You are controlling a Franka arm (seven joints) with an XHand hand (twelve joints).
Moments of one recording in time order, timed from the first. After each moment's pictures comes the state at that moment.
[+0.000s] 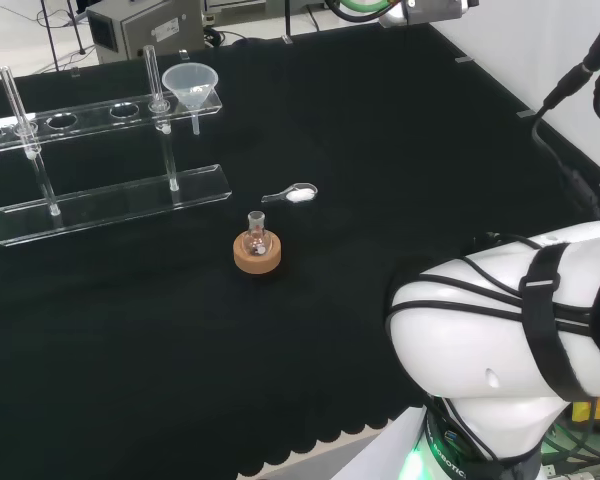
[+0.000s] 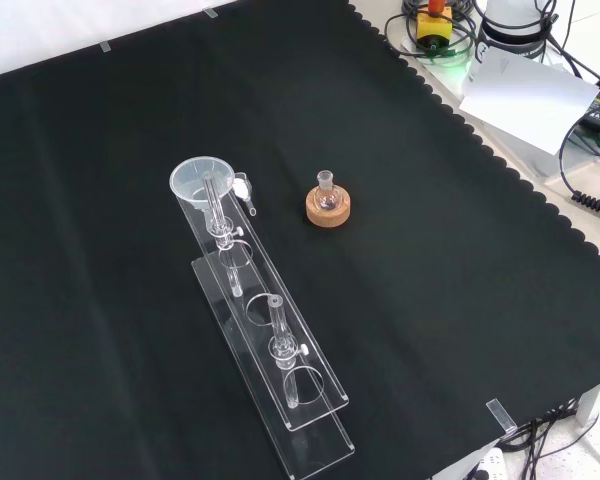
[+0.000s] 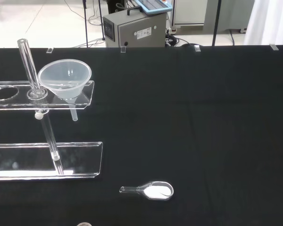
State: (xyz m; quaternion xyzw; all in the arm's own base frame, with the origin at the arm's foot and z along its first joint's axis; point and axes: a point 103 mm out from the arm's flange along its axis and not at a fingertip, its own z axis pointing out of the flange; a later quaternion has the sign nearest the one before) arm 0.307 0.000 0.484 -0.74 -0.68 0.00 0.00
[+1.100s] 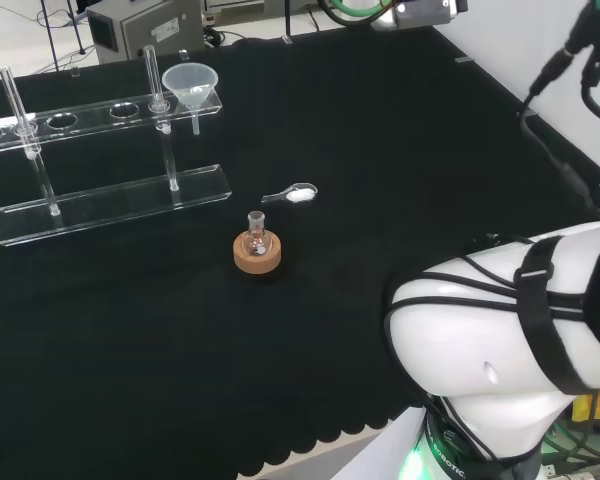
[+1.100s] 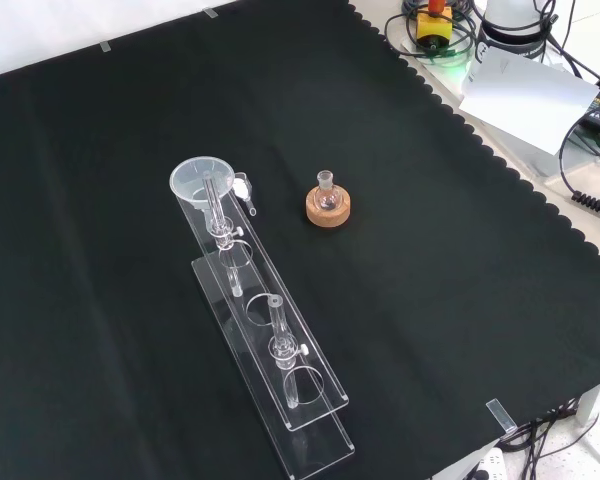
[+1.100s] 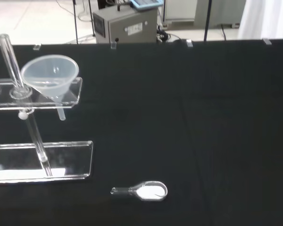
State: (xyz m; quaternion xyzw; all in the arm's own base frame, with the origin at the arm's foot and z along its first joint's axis) arm 0.331 -0.006 0.464 -0.75 -0.66 0.01 0.01
